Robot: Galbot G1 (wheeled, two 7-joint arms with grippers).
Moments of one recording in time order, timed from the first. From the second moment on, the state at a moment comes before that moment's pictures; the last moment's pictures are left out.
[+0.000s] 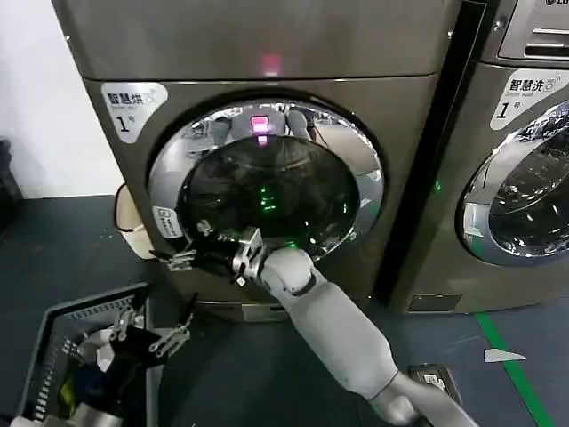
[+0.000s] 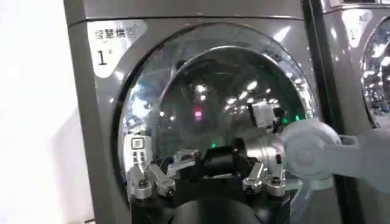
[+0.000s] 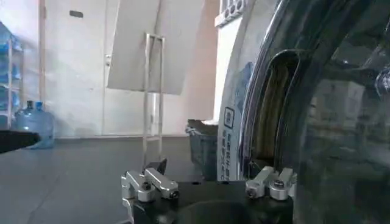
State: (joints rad) left arm 1.73 -1.46 -0.81 -2.39 -0.16 -0.01 0.40; right arm -0.43 1.51 -0.17 1.34 0.40 -0.15 -0.62
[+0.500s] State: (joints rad) left arm 1.63 -1.37 -1.04 -2.30 -0.35 0.10 0.43; right arm -0.47 1.46 -0.16 1.37 0.45 -0.10 -0.78
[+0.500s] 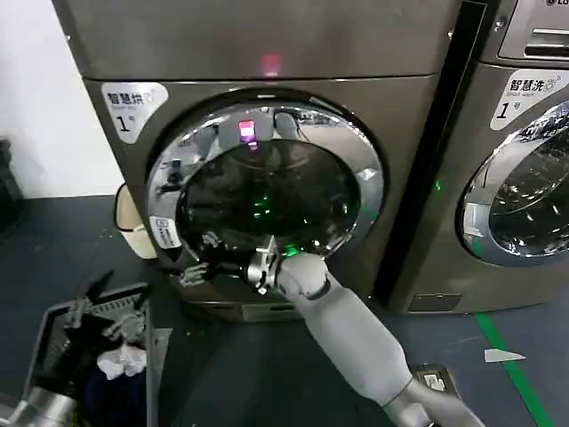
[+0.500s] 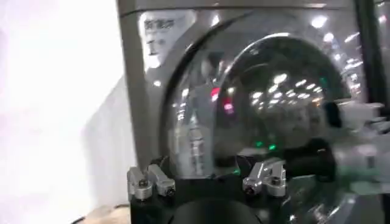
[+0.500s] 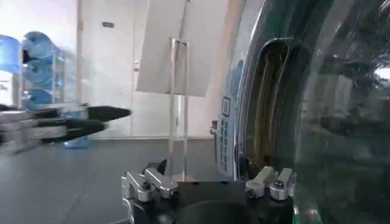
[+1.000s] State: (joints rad) left arm 1.57 -1.29 -1.17 -2.25 -0.36 0.18 0.45; right arm -0.50 1.42 -0.15 1.38 0.43 -0.05 -0.99
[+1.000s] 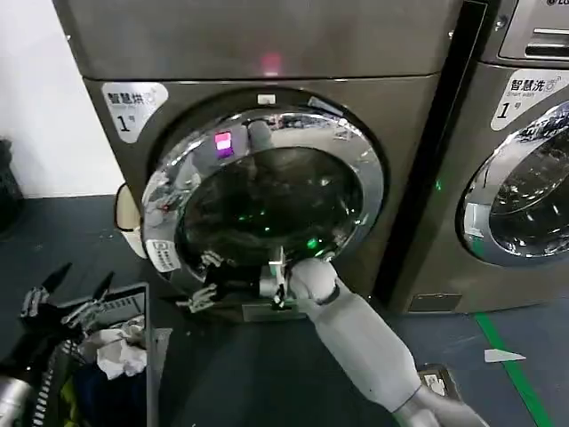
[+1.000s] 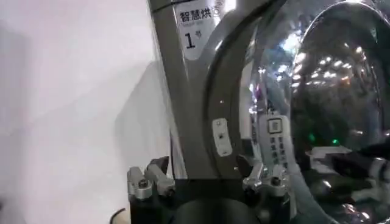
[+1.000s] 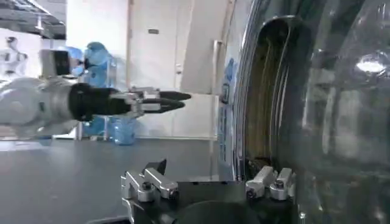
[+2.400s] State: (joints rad) left arm 1.32 -0.95 -1.00 -2.06 -0.74 0.17 0.65; right arm -0.61 1.14 -0.14 1.56 0.58 0.03 -1.41
